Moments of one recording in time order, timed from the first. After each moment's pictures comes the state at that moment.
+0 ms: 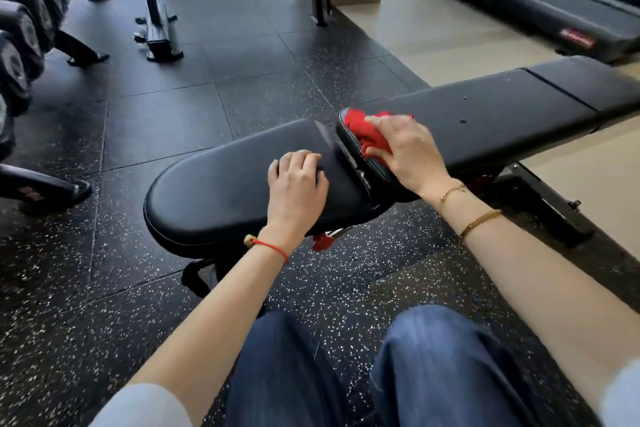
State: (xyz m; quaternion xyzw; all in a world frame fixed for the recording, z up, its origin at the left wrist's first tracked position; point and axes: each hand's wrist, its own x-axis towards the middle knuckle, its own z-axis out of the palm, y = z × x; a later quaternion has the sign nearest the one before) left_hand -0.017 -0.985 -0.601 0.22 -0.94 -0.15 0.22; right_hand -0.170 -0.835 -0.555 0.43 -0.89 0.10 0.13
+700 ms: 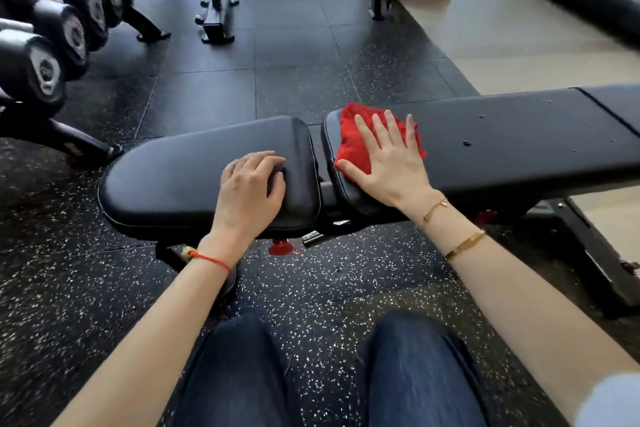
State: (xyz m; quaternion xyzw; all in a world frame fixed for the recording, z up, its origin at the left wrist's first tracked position) left_hand -0.036 -0.955 -0.605 0.30 -0.91 -0.13 0.26; right_hand -0.244 -0.819 -0.586 0.50 -0.86 0.03 0.10
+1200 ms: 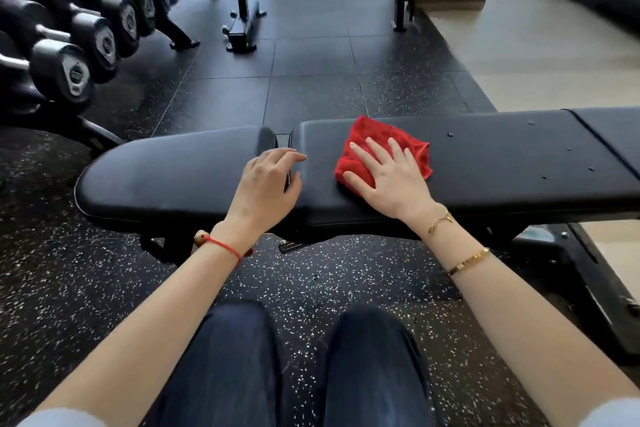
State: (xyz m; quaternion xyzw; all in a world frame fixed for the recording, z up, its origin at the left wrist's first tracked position) left_hand -0.122 -0.878 -0.571 0.29 -0.92 -0.14 0.23; right_hand -0.322 -0.759 -0.587 0.53 -0.85 0.09 -0.01
